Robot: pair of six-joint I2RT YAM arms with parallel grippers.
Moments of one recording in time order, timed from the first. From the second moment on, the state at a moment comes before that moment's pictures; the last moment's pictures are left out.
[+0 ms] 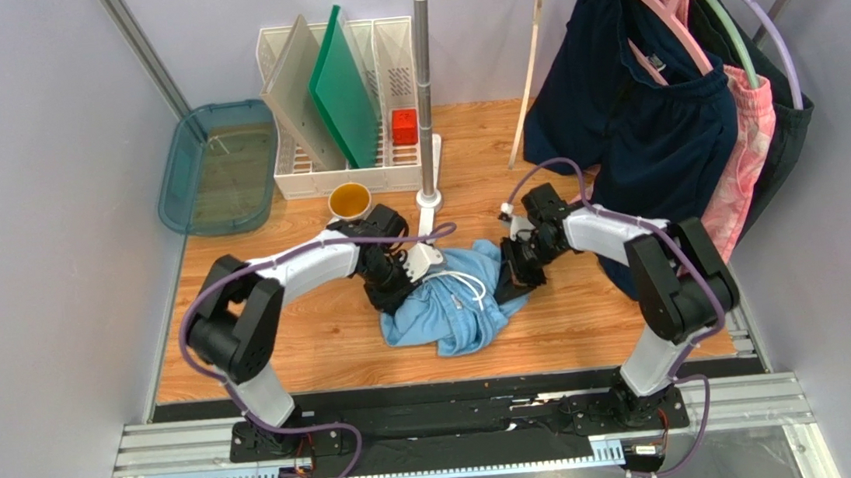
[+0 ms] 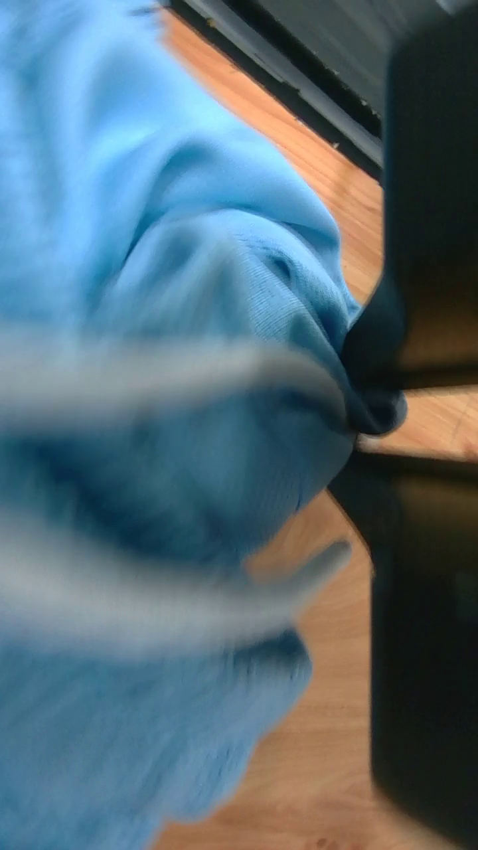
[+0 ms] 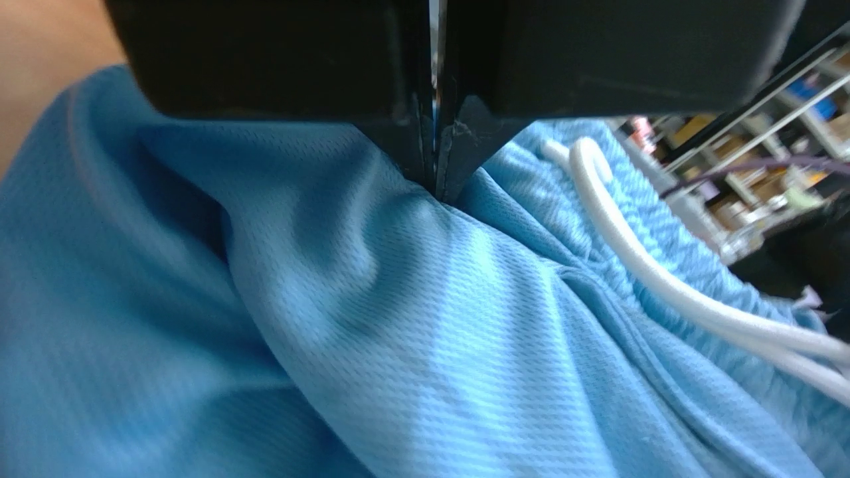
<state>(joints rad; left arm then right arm) -0.63 1.68 1.03 -0.69 0.32 0.54 0.35 1.72 0.96 -0.55 -0.63 0.32</state>
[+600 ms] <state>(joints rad) -0.50 1.60 1.25 -0.69 0.44 0.50 0.39 1.42 0.86 -0.63 -0.86 0.34</state>
